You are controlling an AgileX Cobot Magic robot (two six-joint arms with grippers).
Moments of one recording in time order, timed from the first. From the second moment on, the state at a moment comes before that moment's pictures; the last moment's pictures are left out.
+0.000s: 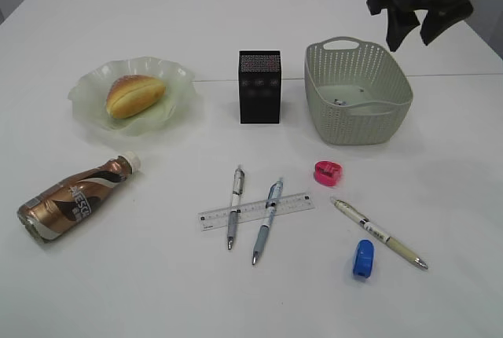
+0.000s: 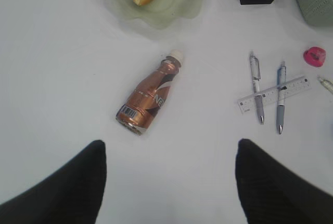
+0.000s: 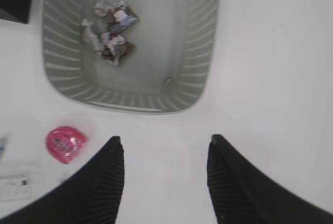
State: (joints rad) left arm -0.20 1.11 -1.39 -0.06 1.26 -0.16; right arm 0.16 2.00 -1.96 -0.13 1.23 0.04
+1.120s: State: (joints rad) left arm -0.20 1.17 -1.39 -0.13 1.26 -0.08; right arm 0.16 1.05 -1.23 0.00 1.26 0.10
